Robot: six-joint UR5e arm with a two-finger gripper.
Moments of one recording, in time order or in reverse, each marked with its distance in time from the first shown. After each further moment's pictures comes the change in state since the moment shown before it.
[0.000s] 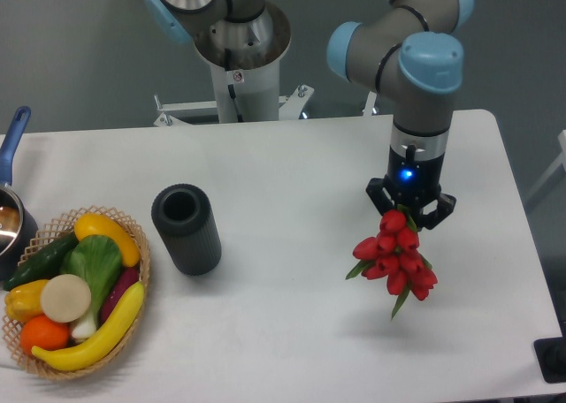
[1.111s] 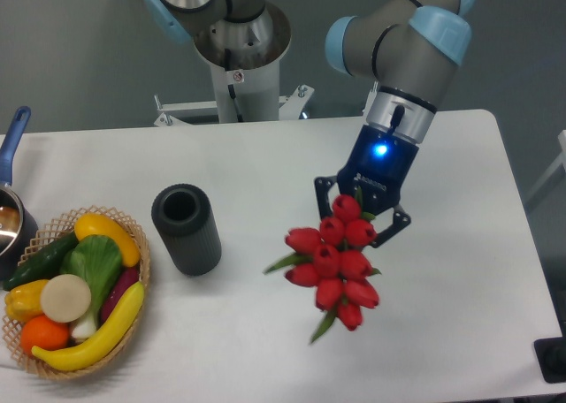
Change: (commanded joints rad) arm -0.012 0.064 -0.095 0.291 -0.485 -0.223
